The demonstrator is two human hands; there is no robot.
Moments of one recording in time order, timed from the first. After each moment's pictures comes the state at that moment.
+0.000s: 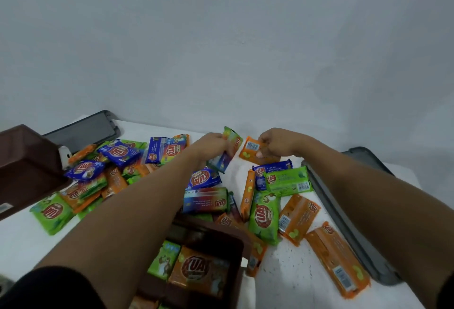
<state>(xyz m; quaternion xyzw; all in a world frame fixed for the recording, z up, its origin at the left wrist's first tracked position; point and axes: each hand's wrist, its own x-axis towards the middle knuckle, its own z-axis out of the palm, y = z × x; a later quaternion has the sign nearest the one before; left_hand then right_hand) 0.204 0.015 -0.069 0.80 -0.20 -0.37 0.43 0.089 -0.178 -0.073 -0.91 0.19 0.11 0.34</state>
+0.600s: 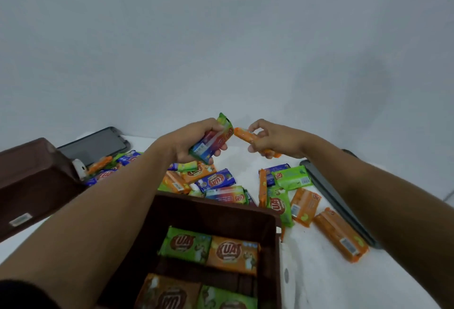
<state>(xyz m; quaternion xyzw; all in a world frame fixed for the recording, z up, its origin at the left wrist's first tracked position) 0.220 0.122 0.012 0.65 -0.29 -0.49 0.51 0.043 -0.058 0.018 -0.85 0.18 0.03 0.50</state>
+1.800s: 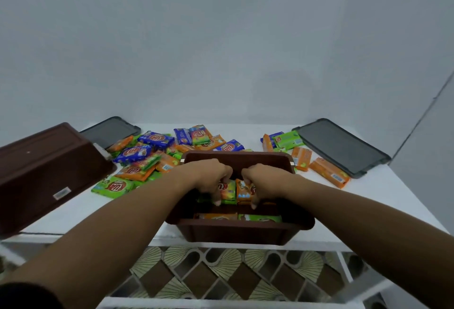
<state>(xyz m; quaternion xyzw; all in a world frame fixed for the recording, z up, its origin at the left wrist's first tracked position) 0.155 0.256 -0.054 0.73 -0.64 -0.19 -0.12 -0.005 0.149 -0.068 -0.97 0.19 0.15 0.08</state>
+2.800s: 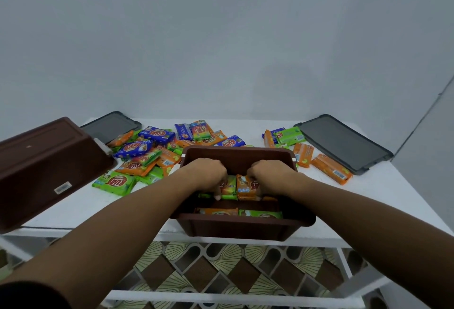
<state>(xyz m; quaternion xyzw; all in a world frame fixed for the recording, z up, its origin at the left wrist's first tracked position) 0.155 0.252 -0.072 0.72 -0.65 -0.14 -0.21 -0.007 0.141 -0.080 -0.97 0.18 0.14 -0.01</state>
